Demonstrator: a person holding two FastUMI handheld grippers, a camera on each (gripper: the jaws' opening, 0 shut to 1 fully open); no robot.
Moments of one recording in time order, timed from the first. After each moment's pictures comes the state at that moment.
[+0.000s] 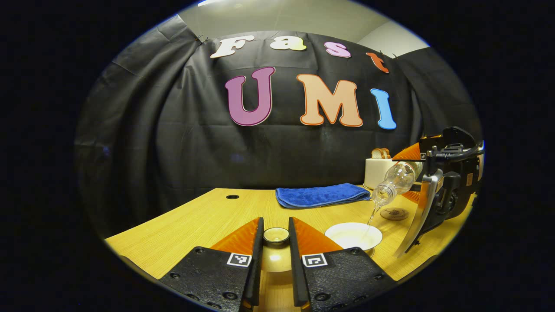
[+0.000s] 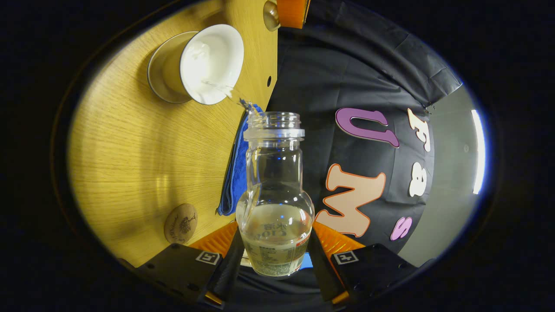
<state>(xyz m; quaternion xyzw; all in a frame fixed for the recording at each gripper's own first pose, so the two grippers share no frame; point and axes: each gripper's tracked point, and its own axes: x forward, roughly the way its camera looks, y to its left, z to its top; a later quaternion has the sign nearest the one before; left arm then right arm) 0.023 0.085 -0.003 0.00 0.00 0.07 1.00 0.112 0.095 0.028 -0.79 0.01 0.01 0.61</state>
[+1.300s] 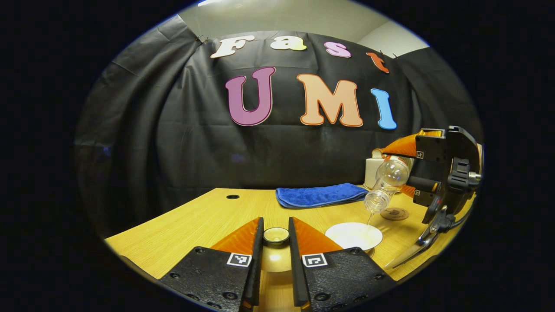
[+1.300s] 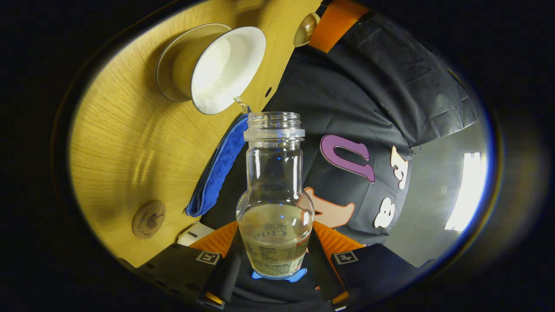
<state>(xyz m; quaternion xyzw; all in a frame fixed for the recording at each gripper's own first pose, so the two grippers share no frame) 0.024 0.085 -0.003 0.00 0.00 0.07 1.00 0.112 0.137 0.050 -0.85 -0.09 0.00 0.51</state>
